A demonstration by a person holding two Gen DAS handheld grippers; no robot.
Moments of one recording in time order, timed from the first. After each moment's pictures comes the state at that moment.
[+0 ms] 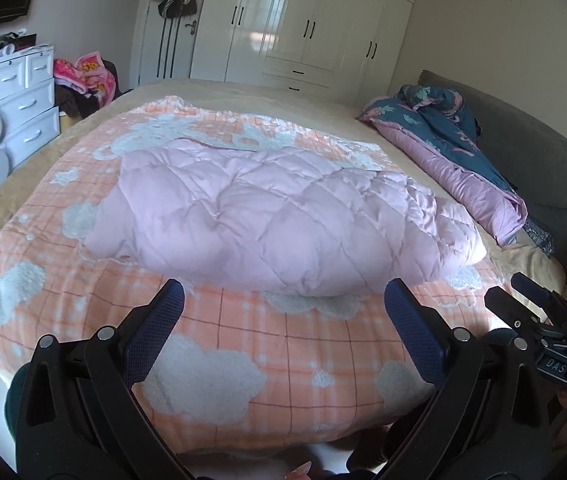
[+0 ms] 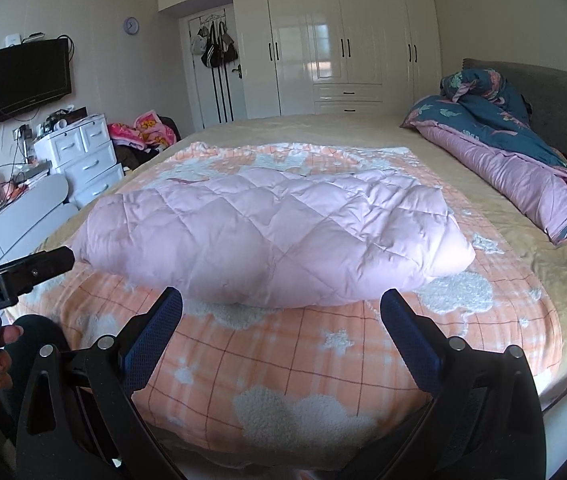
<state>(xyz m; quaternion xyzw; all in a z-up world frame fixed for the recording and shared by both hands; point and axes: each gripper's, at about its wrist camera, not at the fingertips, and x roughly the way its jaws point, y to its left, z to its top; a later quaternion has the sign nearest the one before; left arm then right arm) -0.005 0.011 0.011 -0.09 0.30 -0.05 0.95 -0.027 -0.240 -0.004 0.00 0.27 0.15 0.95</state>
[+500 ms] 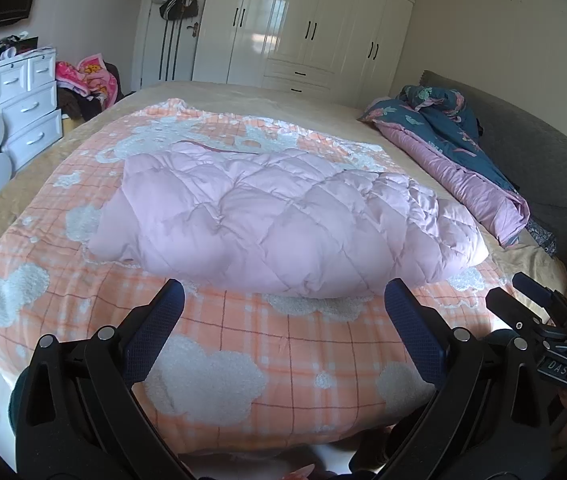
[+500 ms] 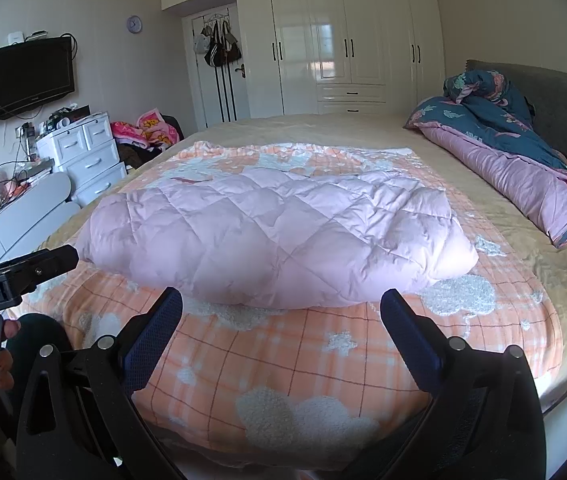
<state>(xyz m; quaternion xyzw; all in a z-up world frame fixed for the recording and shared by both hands) -0.007 0.009 0.013 -0.09 0.30 -0.04 0.95 -0.027 -0.238 -0.006 0.00 0.27 0.15 0.95</state>
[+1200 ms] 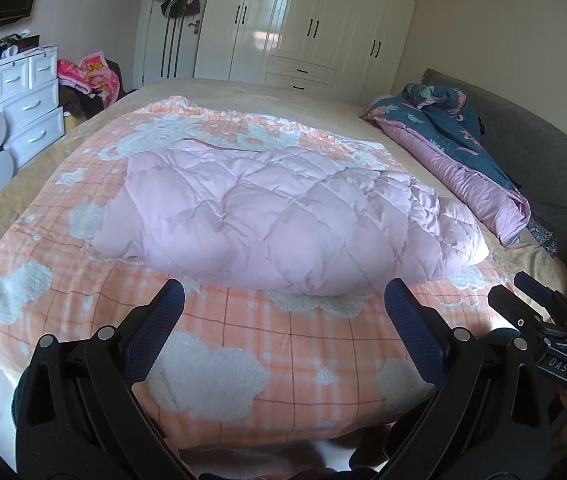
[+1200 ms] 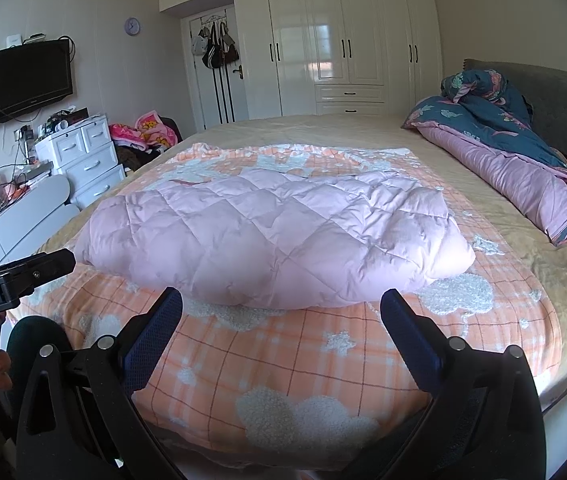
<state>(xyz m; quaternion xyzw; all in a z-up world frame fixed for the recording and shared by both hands) -0.010 0.013 0.015 -0.09 0.30 -0.04 0.95 -0.028 -0.240 -0.004 0.01 0.27 0.15 0.95</state>
